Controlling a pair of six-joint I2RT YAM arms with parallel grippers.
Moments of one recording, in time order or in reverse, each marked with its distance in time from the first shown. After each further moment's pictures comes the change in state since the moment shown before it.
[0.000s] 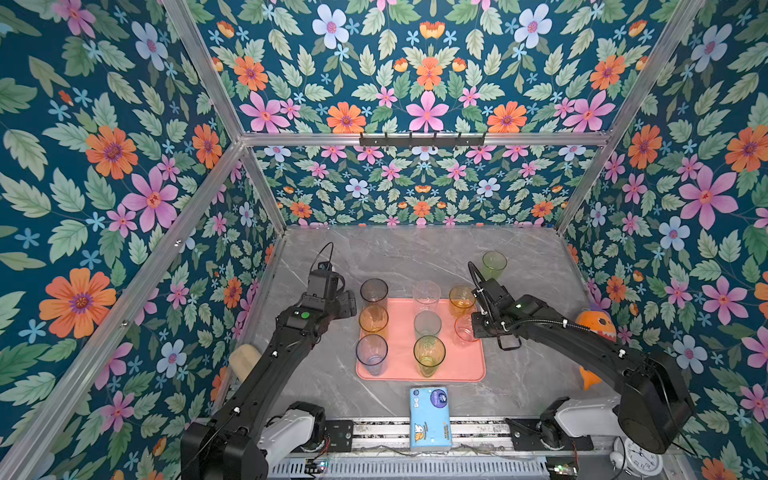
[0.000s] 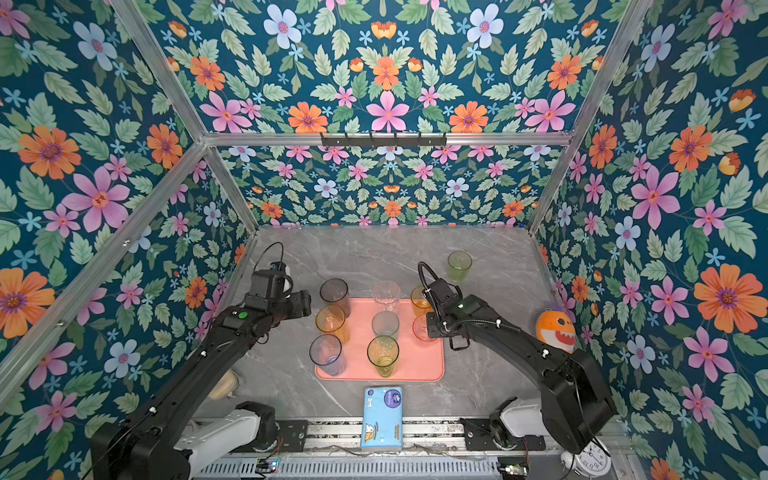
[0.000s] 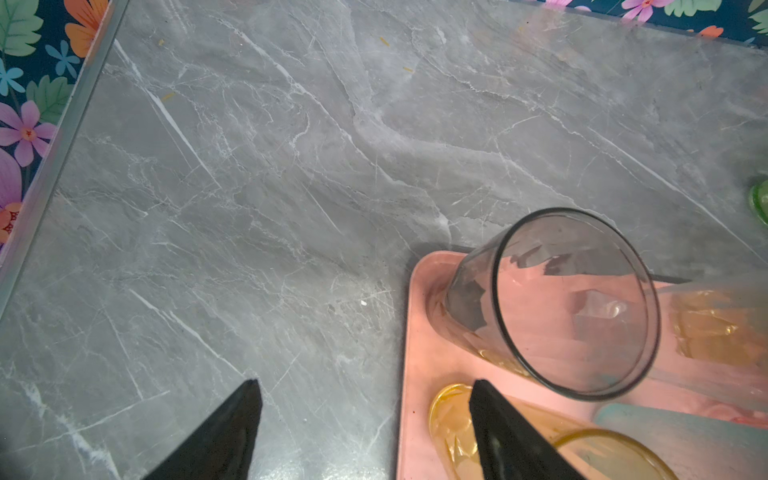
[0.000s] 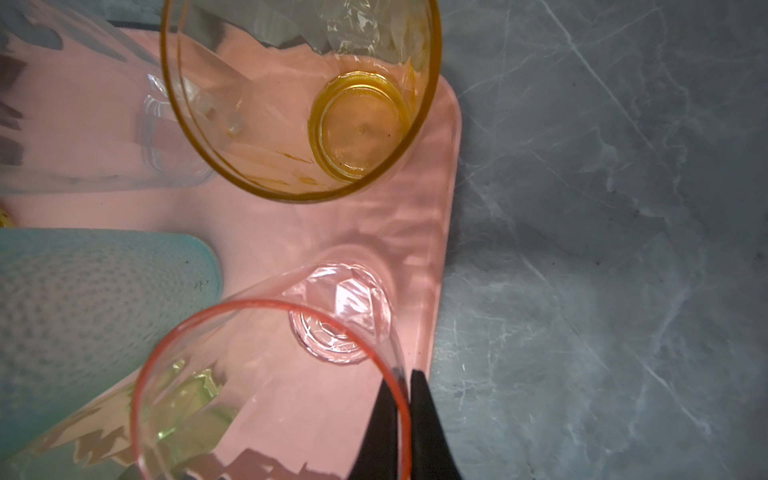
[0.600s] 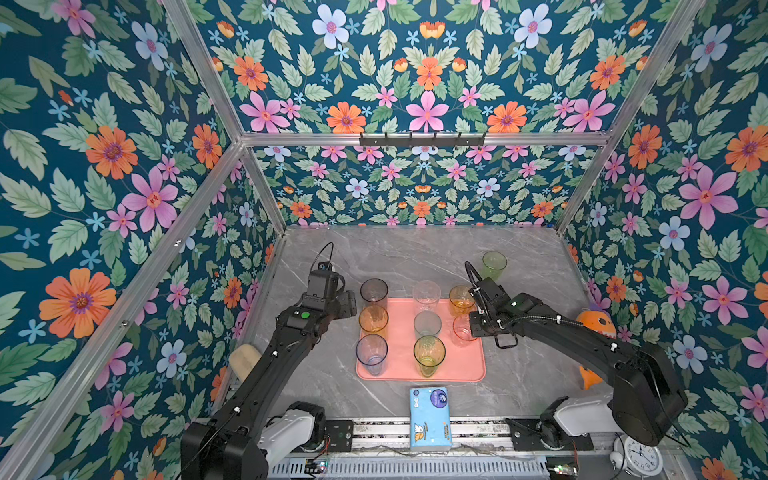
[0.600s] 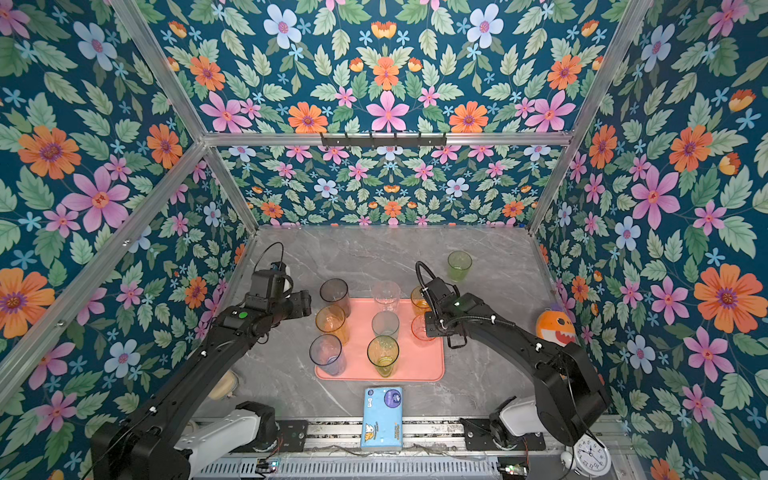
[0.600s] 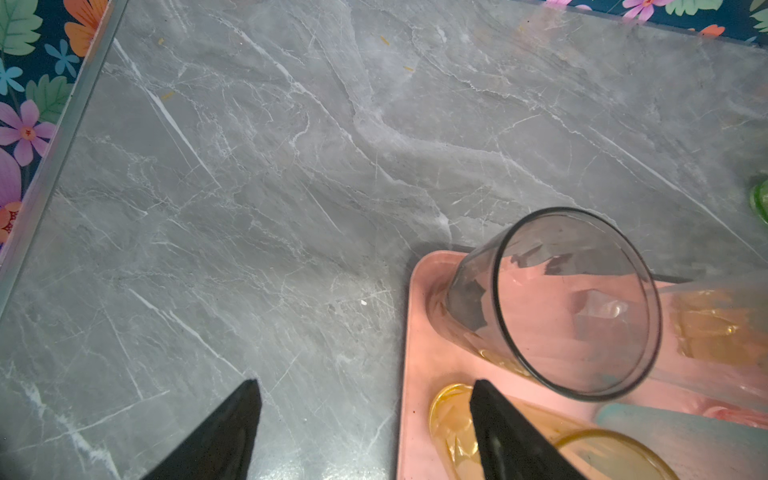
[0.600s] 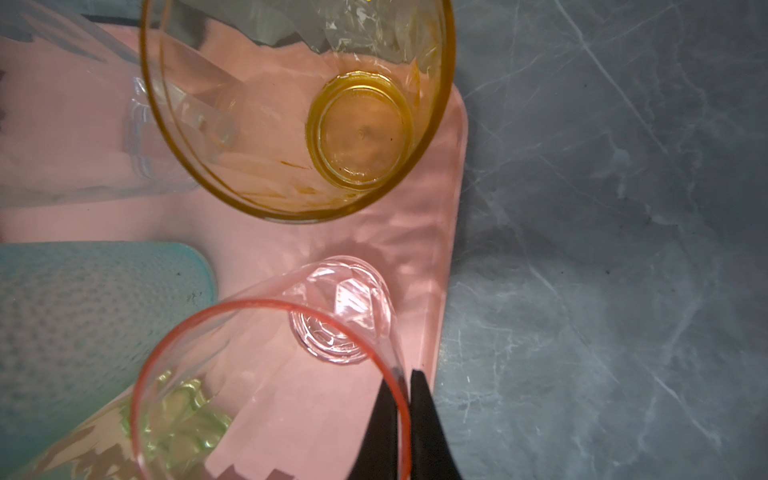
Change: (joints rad) left arm 0.000 0.001 0.000 0.000 0.000 0.000; right arm 0.000 0.044 0.015 0.013 0.003 0.001
